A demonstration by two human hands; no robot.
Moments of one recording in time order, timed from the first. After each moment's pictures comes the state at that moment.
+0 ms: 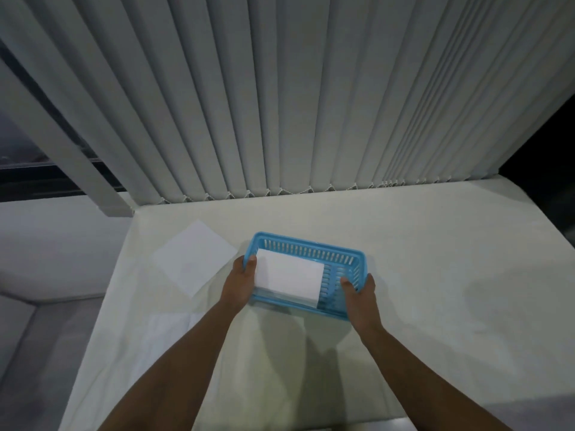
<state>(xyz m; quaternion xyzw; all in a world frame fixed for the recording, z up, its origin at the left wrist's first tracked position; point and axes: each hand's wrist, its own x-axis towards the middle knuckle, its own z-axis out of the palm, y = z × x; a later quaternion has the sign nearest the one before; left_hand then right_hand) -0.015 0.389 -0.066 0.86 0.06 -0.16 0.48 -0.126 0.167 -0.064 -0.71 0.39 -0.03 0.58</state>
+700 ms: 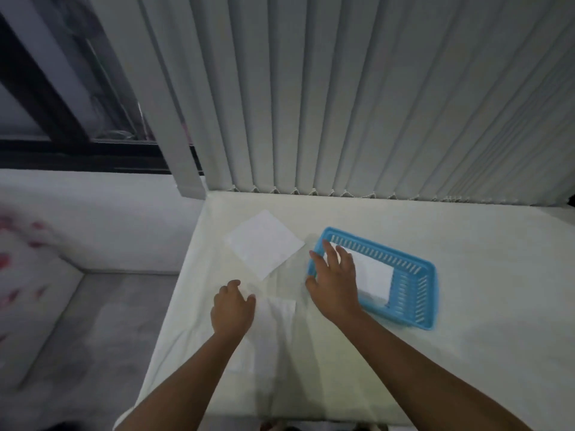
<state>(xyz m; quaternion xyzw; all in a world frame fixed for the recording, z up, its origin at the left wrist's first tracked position) -0.065 0.553 -0.071 0.94 0.15 -0.11 0.30 -0.072 0.351 -0.027 -0.99 0.03 -0.04 0.13</state>
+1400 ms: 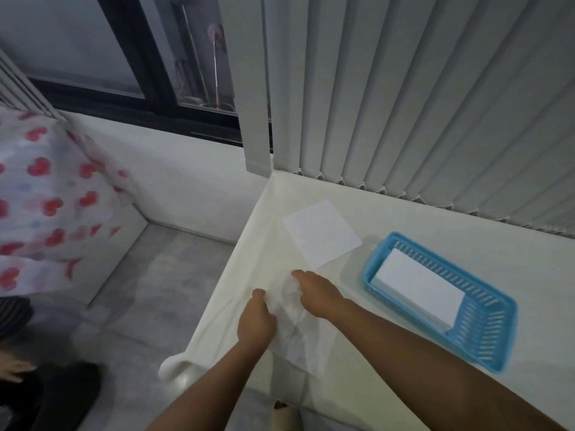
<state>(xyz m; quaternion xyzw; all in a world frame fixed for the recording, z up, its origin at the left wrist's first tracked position) -0.112 0.598 -0.094 0.89 0.26 -0.14 0.35 -0.039 0.462 -0.074 -0.94 -0.15 0.27 0.16</state>
